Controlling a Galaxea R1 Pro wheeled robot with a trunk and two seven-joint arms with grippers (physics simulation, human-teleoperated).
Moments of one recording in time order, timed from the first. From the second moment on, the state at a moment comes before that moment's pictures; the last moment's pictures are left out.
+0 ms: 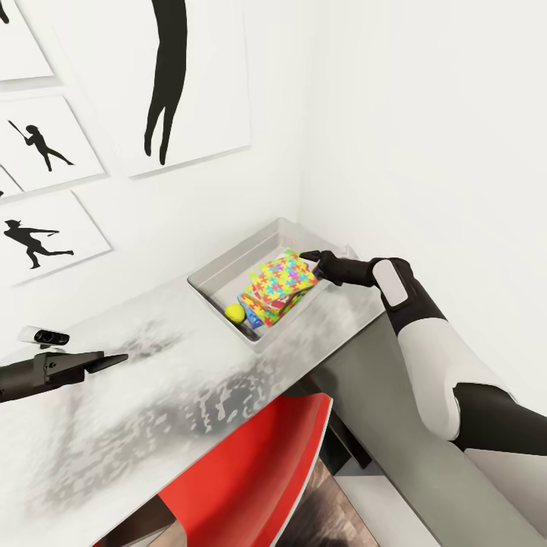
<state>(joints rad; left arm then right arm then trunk) -0.50 0.61 0.18 -1.25 0.54 1.03 -1.57 -1.26 0.02 -0.10 -0.64 -0.62 0.83 0.26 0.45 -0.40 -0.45</state>
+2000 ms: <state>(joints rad) -0.50 0.61 0.18 -1.25 0.54 1.03 -1.57 -0.07 -0.14 -0.29 -1.59 -0.95 0.53 1.19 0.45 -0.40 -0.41</state>
